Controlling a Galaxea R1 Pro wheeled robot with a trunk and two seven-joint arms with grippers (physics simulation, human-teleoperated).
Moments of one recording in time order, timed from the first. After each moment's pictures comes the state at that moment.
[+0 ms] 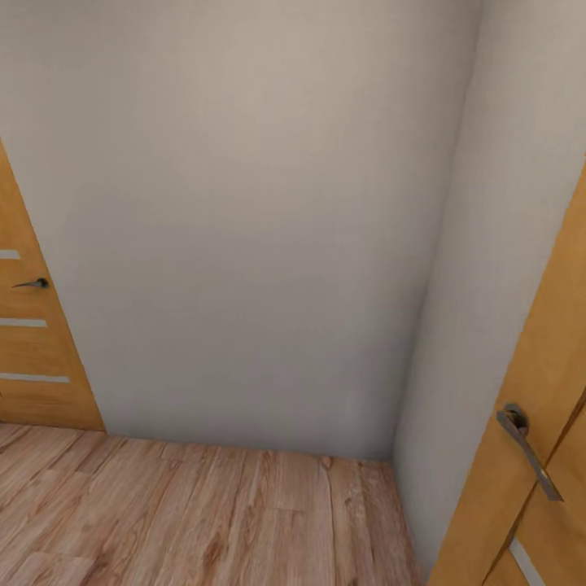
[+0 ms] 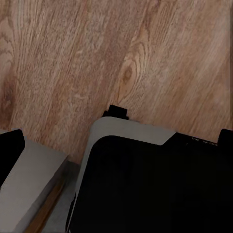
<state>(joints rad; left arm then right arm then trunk) -0.23 0.00 -0.01 0.00 0.27 -0.02 0.11 -0.17 0.04 0.20 0.03 -0.01 -0.11 -0.06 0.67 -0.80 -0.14</state>
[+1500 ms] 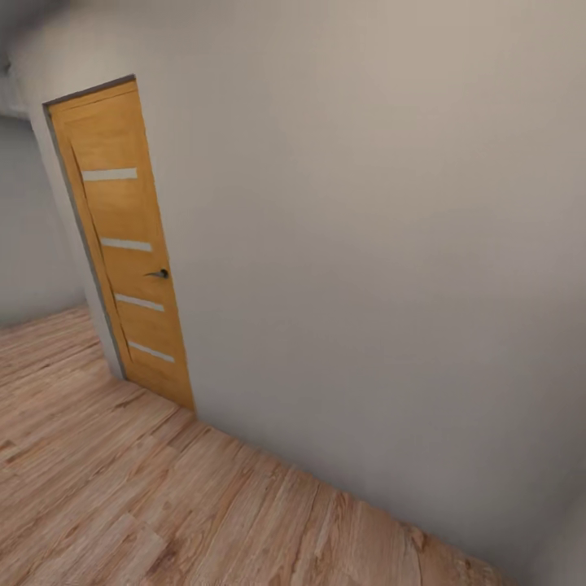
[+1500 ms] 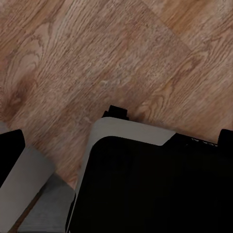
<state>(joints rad) -0.23 0.00 -0.01 0.00 0.27 -0.02 0.11 -0.17 0.04 0.20 0.03 -0.01 -0.12 -0.06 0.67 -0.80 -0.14</state>
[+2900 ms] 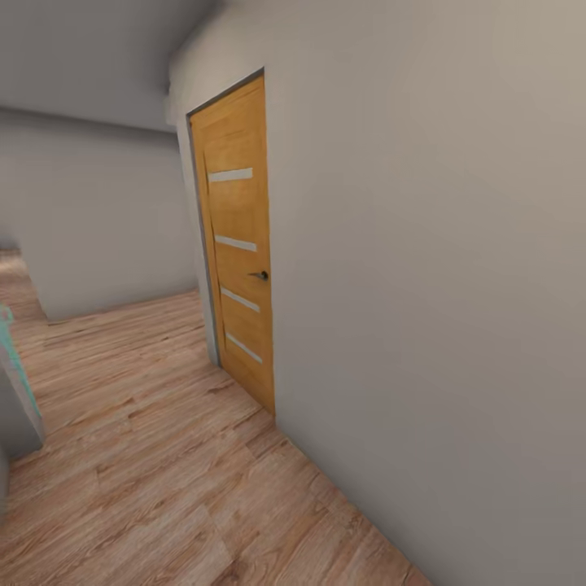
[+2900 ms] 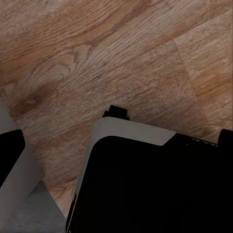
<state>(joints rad) -0.23 0.00 -0.01 0.00 0.27 -0.02 0.11 -0.17 0.04 0.20 0.03 0.00 -0.12 -0.06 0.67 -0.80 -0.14</state>
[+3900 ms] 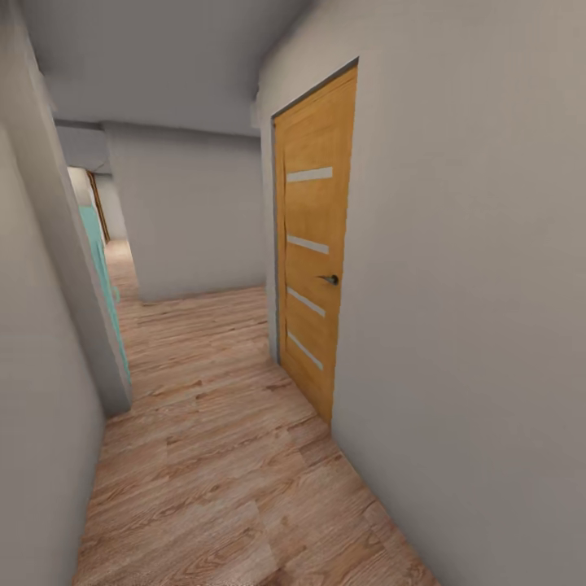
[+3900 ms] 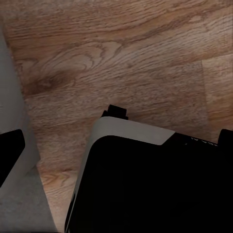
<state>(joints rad) -0.23 0.00 -0.01 0.00 0.27 -0.02 0.11 -0.17 0.04 0.20 0.03 -0.01 -0.12 -0.06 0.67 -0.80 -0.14</state>
